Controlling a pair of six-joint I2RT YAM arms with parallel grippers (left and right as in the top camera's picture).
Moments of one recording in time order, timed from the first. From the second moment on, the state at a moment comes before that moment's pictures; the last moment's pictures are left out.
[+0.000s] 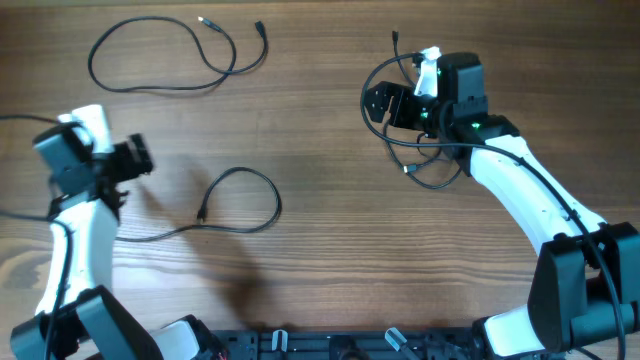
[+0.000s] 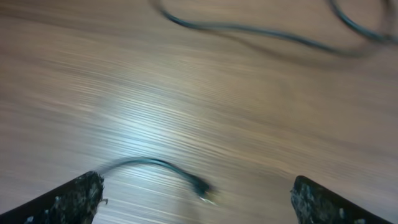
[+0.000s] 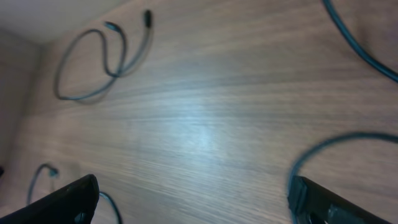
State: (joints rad) left arm 0.45 1.43 0.80 -0.18 0.11 0.16; right arm 0.23 1.66 1.09 -0.19 -0.36 0.45
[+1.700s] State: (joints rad) left arm -0.63 1.51 0.80 -0.19 0.12 0.14; right arm 0.04 1.83 1.09 -0.66 0.26 0.56
